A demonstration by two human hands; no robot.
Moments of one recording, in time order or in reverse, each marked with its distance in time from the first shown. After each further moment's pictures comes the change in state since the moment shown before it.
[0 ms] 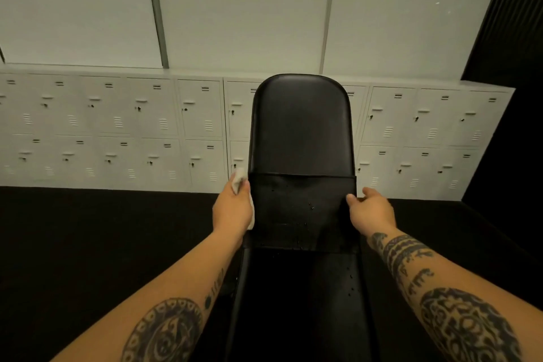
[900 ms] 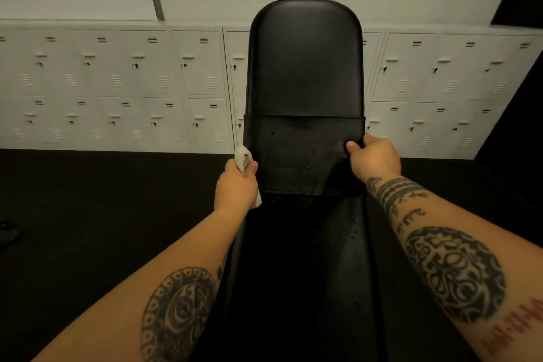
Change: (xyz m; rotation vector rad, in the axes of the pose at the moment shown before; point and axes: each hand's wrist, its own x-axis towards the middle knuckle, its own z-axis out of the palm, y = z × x) left_hand -0.009 -0.068 0.010 0.375 -0.036 -0.001; right_hand 0.011 0.016 0.017 -0.115 0.063 -0.102
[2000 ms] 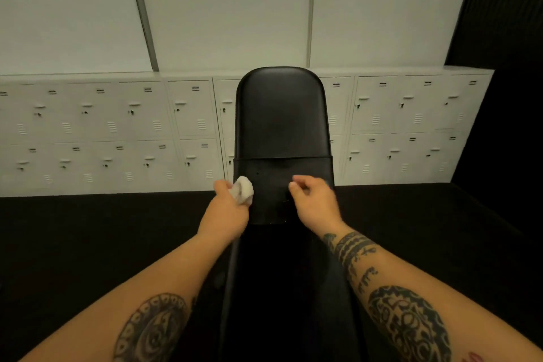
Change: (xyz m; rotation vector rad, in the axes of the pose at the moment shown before) left_hand -0.056 0.049 -0.051 0.199 -0.082 0.145; right_hand -0.082 -0.021 0.001 0.274 -0.109 -0.330
